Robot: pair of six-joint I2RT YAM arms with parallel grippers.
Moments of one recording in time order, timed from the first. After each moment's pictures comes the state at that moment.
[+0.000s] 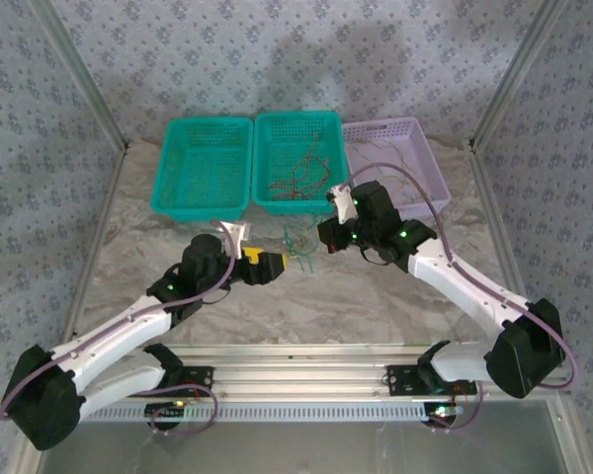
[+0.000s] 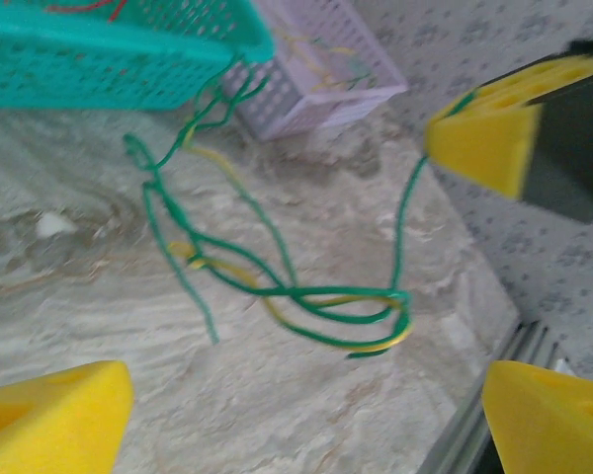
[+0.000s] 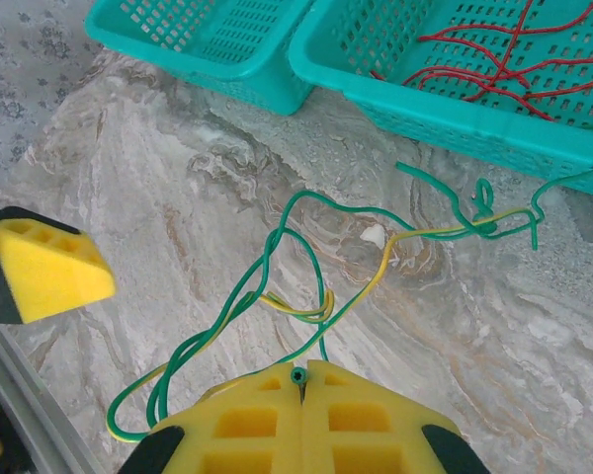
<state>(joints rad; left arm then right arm) -0.69 0.96 0.52 0.08 0.29 -0.62 0.61 1.29 1.05 -0.43 -0.26 0.25</state>
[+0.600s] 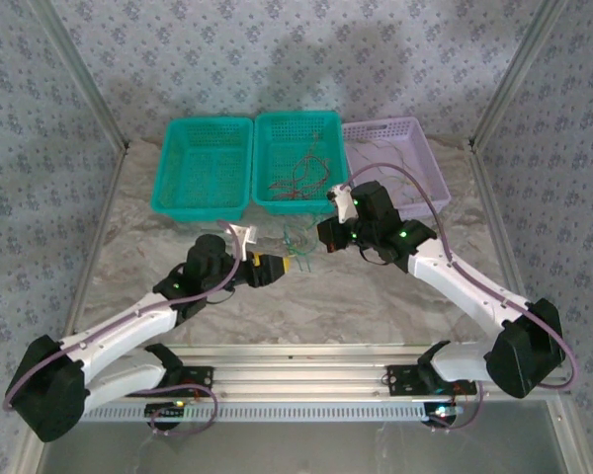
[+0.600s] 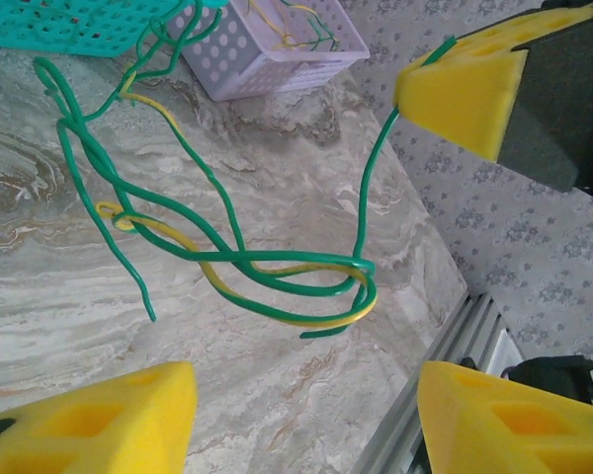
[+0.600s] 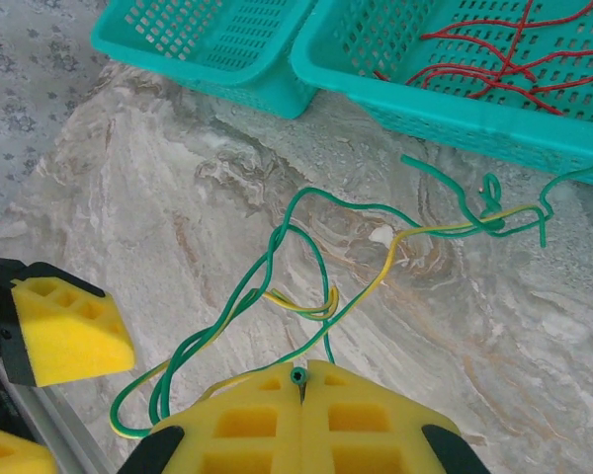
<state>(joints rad) -0.69 1.03 0.52 0.14 0.39 -0.68 0.61 1.29 1.04 -0.41 -0.28 0.30</state>
